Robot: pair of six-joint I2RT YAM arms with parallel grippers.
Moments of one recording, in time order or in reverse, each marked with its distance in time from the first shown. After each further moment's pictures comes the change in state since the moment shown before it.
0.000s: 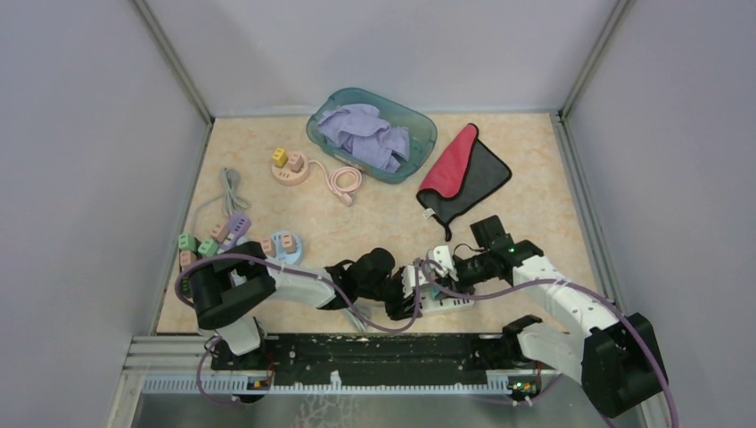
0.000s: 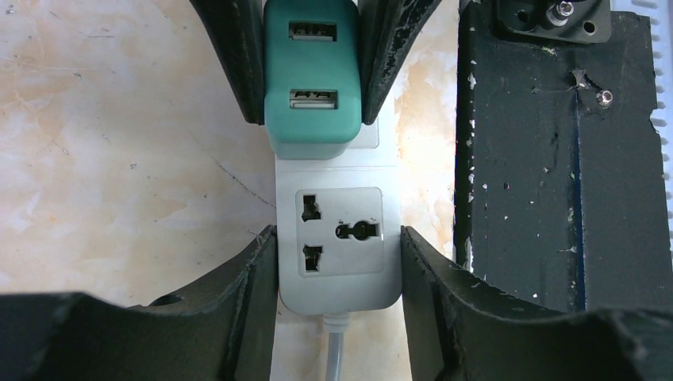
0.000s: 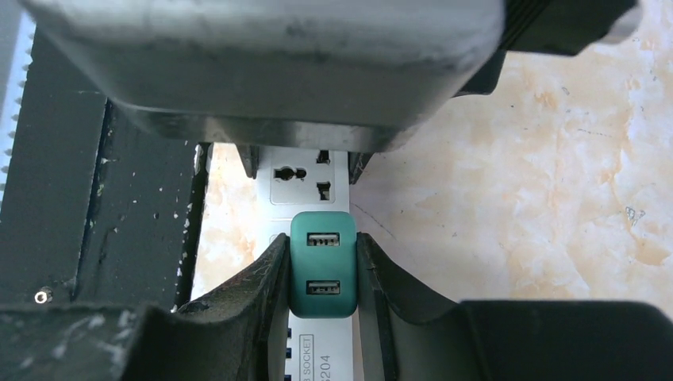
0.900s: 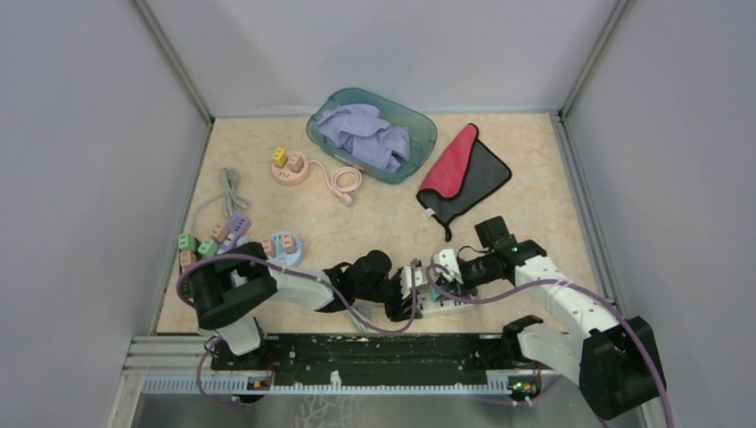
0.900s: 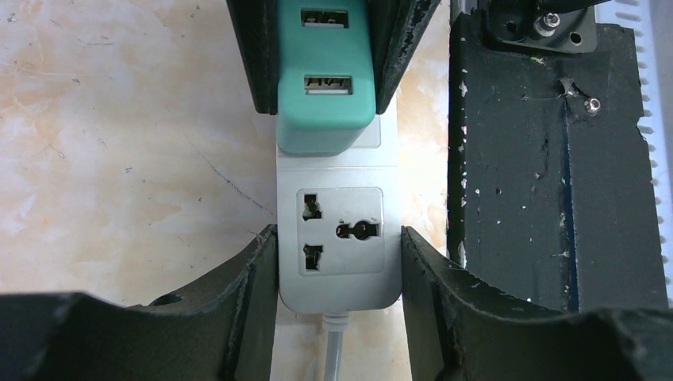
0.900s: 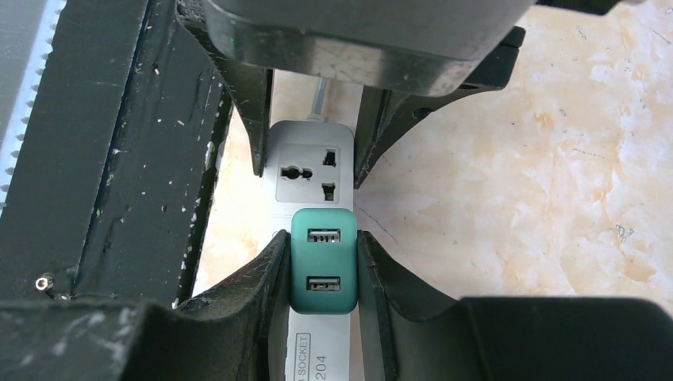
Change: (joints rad) left arm 0.009 0.002 -0.036 0.078 -0.006 -0.019; right arm -0.045 -0.007 0.005 -0.073 -0.063 -0.118
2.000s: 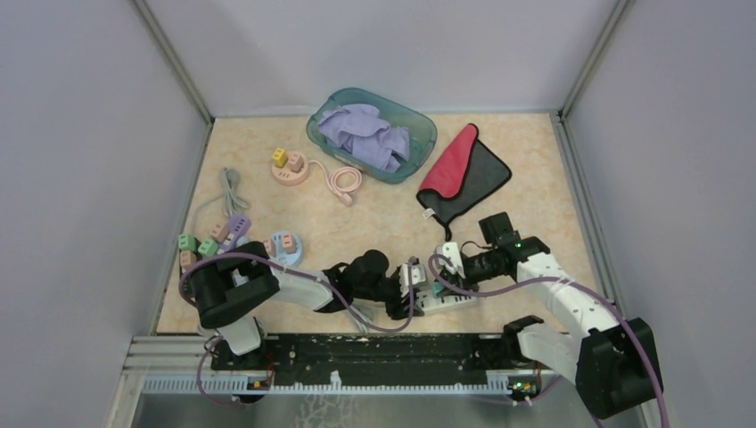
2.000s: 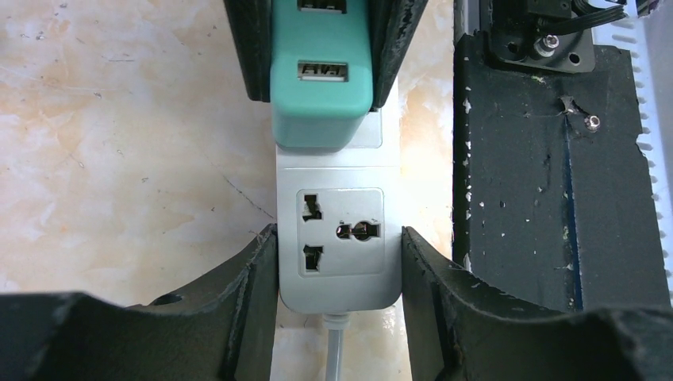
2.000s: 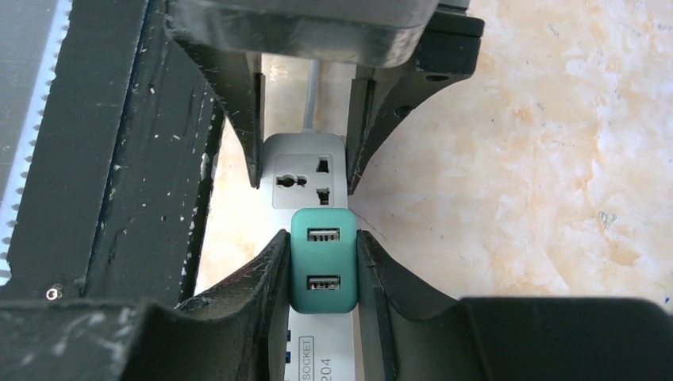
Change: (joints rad) left arm 0.013 0.013 -0.017 0.073 0.000 -0.027; right arm -0.044 0.006 0.029 -0.012 -0.024 0.041
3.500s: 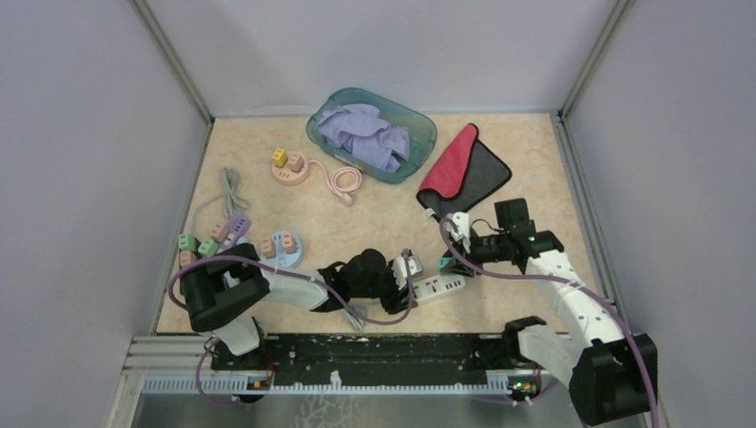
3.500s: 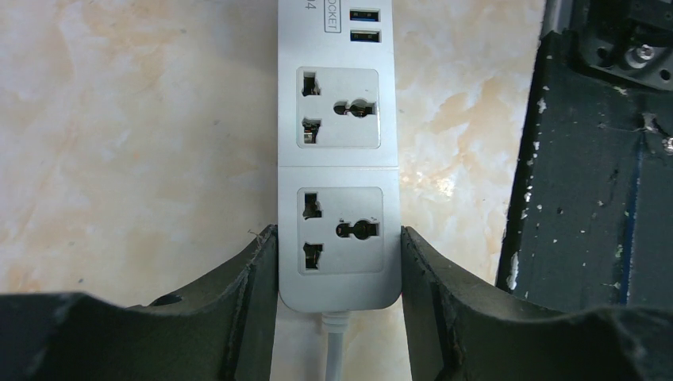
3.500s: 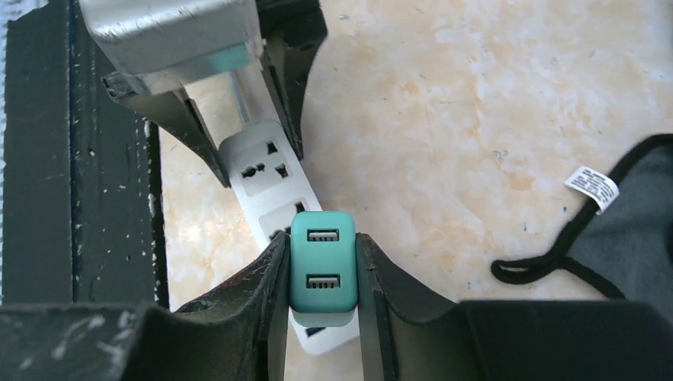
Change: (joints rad) left arm 0.008 -0.042 -0.004 -0.080 -0.126 -0.052; right arm -0.101 -0.034 0.087 0.055 0.041 0.238
